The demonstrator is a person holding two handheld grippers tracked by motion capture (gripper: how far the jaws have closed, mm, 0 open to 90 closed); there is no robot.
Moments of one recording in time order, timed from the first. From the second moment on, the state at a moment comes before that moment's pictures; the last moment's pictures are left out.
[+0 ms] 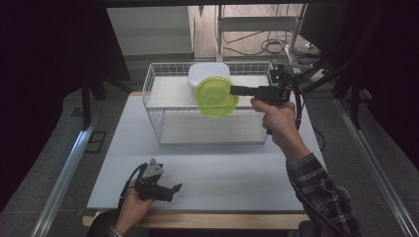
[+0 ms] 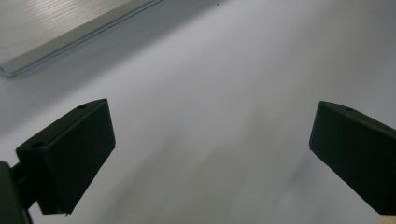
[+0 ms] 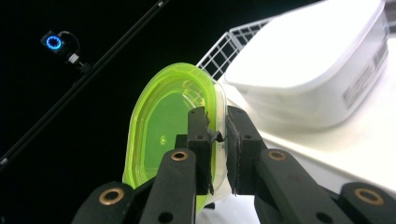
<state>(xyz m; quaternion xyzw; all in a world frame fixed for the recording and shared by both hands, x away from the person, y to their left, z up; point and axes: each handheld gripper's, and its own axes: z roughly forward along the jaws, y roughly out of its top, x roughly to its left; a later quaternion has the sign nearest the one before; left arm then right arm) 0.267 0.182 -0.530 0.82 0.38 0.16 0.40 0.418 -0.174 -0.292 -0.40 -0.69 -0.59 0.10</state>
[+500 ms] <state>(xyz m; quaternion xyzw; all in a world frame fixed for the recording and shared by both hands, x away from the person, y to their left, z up) 0.268 0.181 -0.531 0.82 0.38 0.16 0.40 0.446 -0.160 -0.263 -0.43 -0.66 -0.61 0.06</state>
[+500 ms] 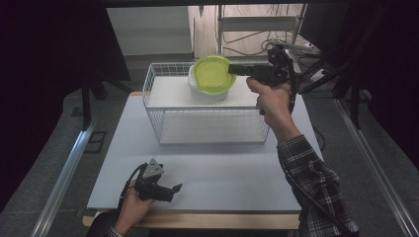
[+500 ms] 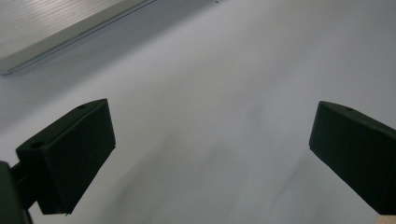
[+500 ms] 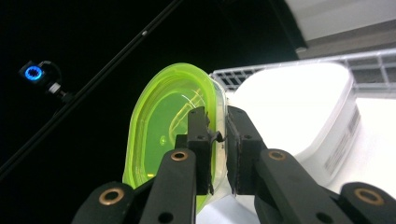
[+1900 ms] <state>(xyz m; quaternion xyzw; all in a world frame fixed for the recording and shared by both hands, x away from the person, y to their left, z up) 0.268 0.177 -0.534 0.83 0.37 0.14 0.39 0.496 -0.125 -0.263 -0.53 -0.63 -0.56 -0.01</state>
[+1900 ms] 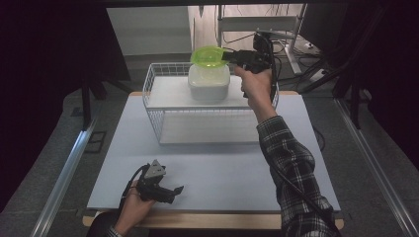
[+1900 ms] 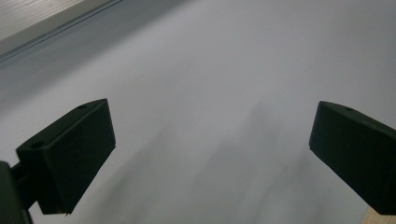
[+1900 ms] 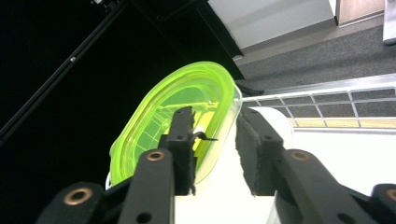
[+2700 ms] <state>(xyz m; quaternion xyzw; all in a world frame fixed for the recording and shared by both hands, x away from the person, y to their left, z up) 0.268 0.177 -0.534 0.83 0.37 0.14 0.39 0.478 -0.141 -0.273 -0.41 -0.71 -0.57 -0.08</state>
